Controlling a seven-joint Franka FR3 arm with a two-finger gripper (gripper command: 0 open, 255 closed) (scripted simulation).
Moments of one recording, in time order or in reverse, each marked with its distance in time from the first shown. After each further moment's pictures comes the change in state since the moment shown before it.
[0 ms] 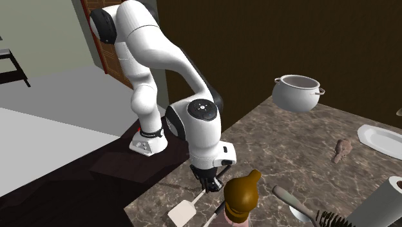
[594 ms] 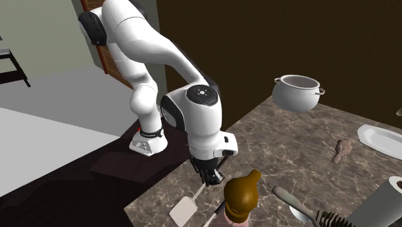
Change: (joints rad) arm -0.049 -0.116 0.062 0.038 -0.119 -0.107 0.094
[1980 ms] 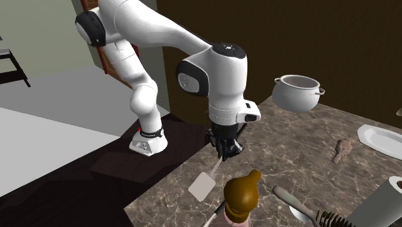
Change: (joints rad) arm 0.007 -0.085 0.171 0.139 -0.029 -0.214 0.173
